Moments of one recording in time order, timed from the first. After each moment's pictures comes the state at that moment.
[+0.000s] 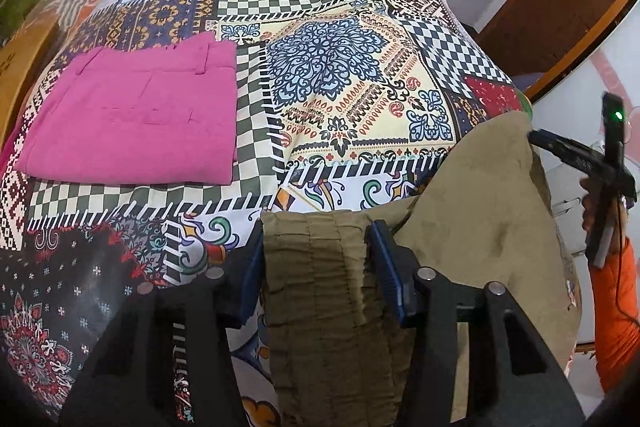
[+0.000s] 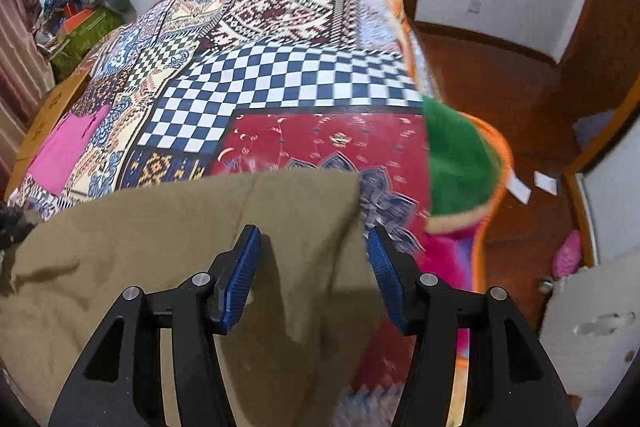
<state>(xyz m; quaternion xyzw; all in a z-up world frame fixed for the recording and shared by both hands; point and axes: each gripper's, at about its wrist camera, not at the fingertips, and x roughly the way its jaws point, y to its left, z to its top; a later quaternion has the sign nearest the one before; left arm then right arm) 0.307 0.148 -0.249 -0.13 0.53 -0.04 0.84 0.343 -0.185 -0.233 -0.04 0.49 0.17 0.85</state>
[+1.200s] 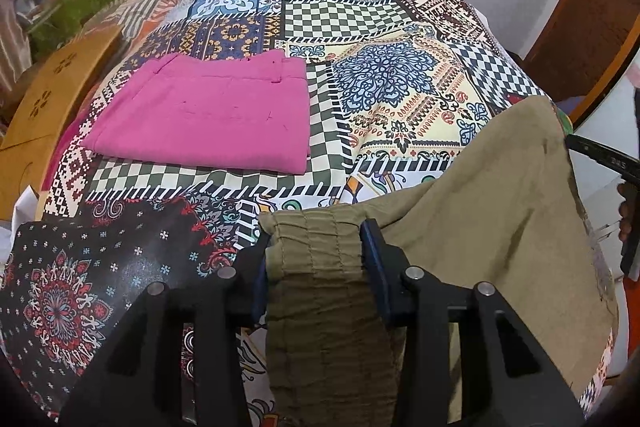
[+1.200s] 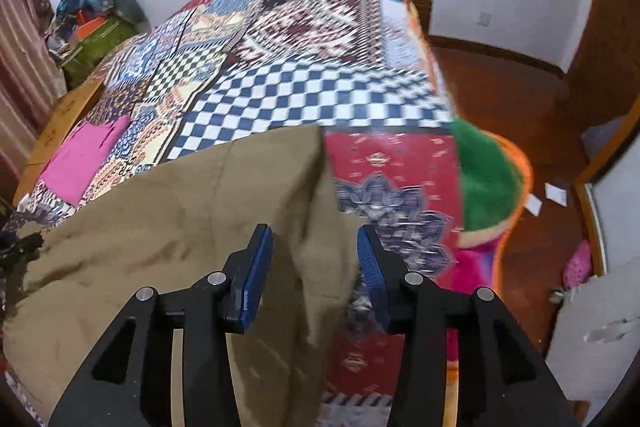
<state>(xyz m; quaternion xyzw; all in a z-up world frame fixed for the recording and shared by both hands) 0.269 0.164 -0.243 -0.10 0.49 0.06 0.87 0.332 -0.166 -0.224 -0.02 0.47 0.20 0.86</state>
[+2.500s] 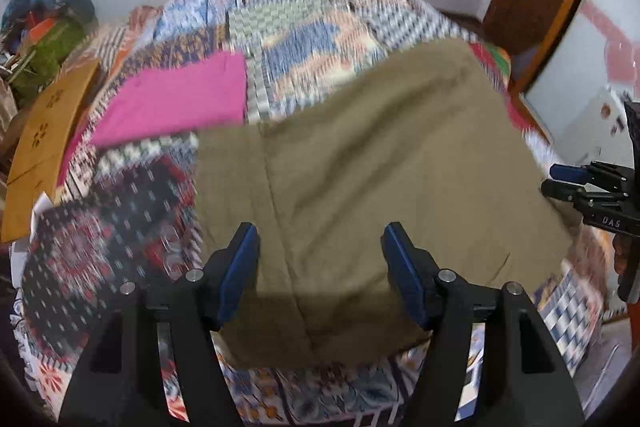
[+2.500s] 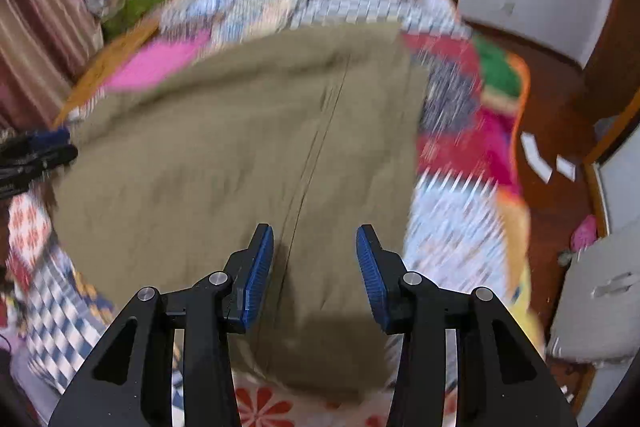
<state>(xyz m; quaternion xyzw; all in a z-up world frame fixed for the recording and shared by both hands) 0.187 0.087 -0.217 -0.02 0.50 0.00 0.86 0.175 -0.160 -0.236 -0.06 0.51 0.24 0.83</state>
